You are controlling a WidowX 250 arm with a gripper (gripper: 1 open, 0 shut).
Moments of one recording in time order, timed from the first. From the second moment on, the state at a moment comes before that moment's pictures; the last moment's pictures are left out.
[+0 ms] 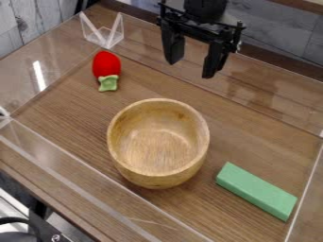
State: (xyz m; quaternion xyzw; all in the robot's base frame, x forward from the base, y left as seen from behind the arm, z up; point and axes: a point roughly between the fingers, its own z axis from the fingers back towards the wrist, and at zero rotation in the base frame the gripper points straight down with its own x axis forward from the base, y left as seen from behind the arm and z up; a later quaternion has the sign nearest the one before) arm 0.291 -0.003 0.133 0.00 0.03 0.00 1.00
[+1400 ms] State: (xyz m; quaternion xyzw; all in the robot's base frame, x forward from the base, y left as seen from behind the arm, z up) arm 0.300 0.169 0.088 -0.04 0.03 0.30 0.95
